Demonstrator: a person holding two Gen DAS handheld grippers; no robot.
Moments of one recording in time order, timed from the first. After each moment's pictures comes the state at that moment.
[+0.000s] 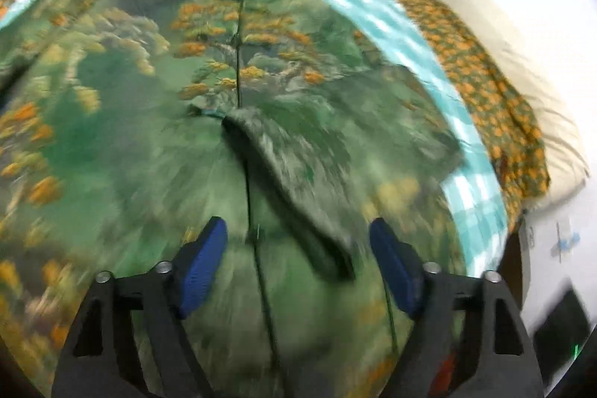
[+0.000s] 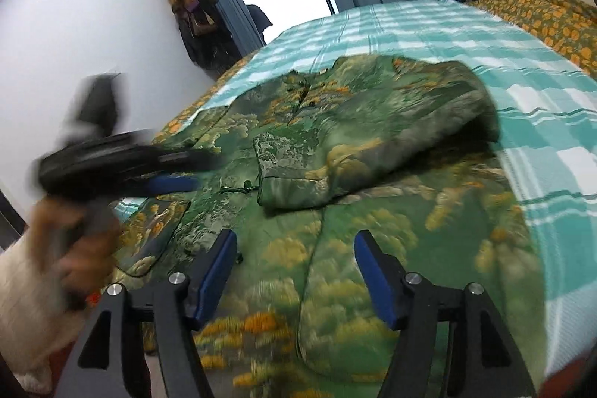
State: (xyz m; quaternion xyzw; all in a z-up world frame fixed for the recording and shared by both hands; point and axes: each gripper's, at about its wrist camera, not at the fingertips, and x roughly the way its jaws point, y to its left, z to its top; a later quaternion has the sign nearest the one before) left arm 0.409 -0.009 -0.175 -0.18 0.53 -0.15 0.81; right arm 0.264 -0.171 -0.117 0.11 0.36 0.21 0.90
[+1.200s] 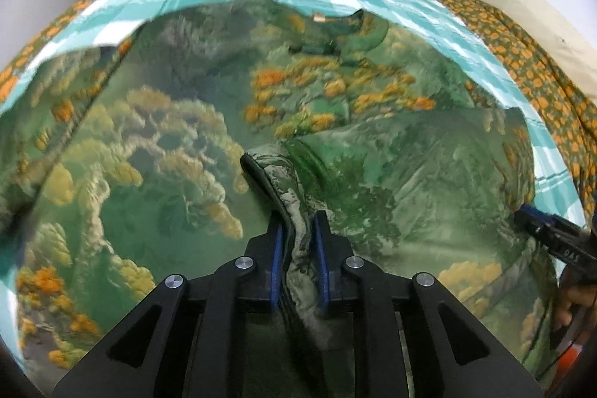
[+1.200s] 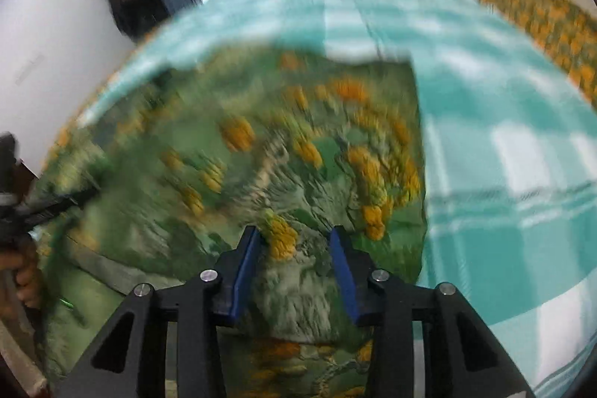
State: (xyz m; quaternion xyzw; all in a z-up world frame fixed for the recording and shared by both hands) left arm 0.498 0.038 -0.213 -0.08 0.49 -0.06 0.87; right arm 0.501 -0.232 -0.185 0.05 0.49 0.10 0.87
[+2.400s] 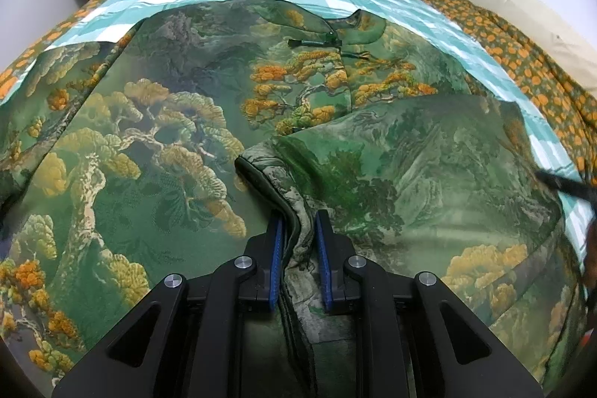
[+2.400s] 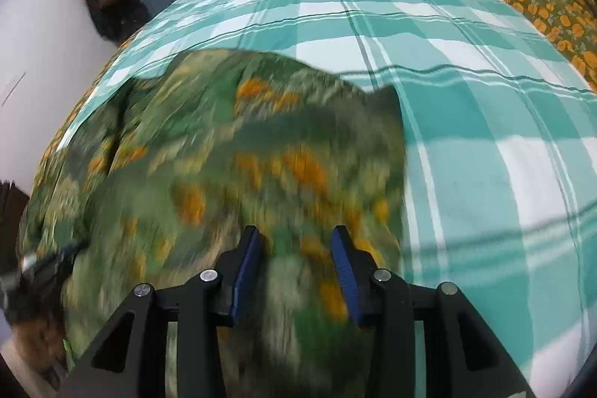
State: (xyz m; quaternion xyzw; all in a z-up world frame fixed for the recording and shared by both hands) left arm 0.486 0.036 -0.225 -0.07 0.45 -0.06 0.89; right arm 0.524 -0.242 -0.166 0.06 0.49 0.09 0.87
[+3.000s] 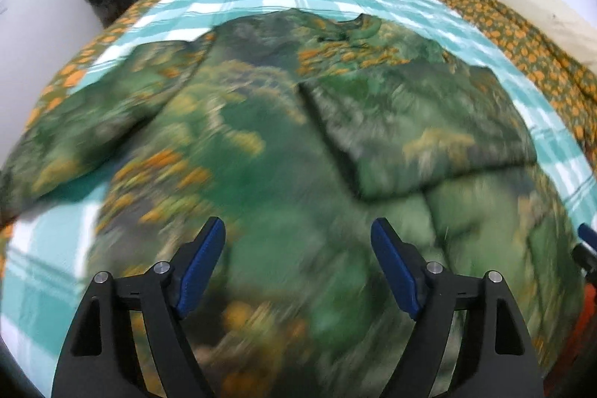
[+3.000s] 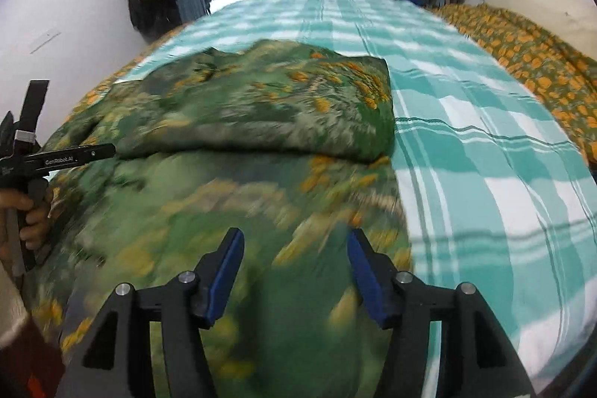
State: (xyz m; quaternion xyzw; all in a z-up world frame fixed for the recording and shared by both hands) left arm 0.370 0.076 -0.168 -0.02 0.46 -0.02 0.89; right arm 0.299 -0.199 -0.126 0.00 0.40 0.09 0.91
